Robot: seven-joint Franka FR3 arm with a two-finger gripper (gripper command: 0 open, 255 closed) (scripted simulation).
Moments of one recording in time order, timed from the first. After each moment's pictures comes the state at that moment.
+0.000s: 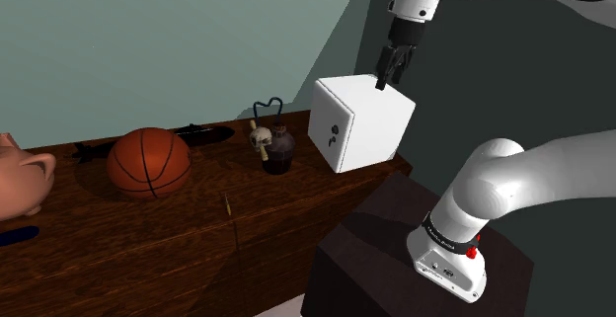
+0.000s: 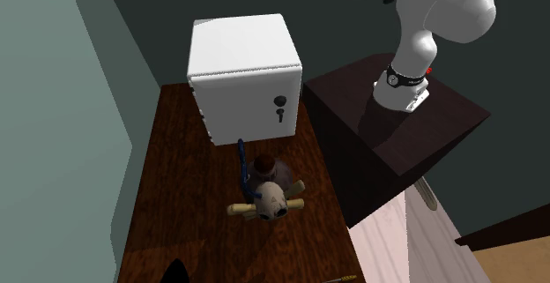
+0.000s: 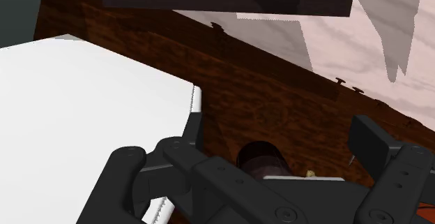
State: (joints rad) arm 0.00 -0.78 -0.06 -2.37 0.04 1.57 -0.09
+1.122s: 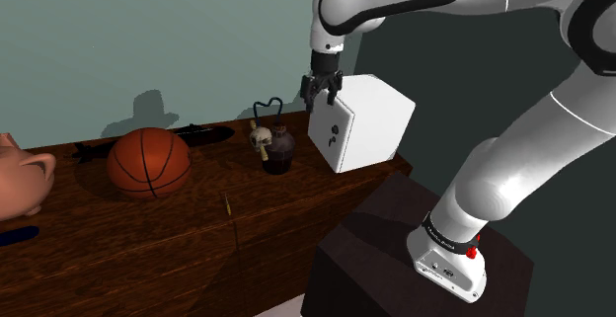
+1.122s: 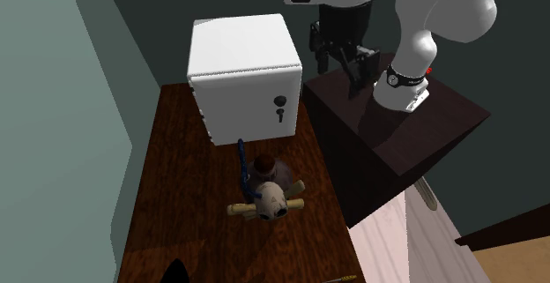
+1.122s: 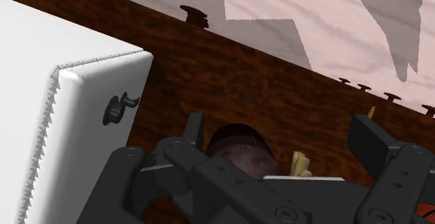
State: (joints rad) arm 0.05 -0.24 0.09 -2.18 0.11 1.83 0.12
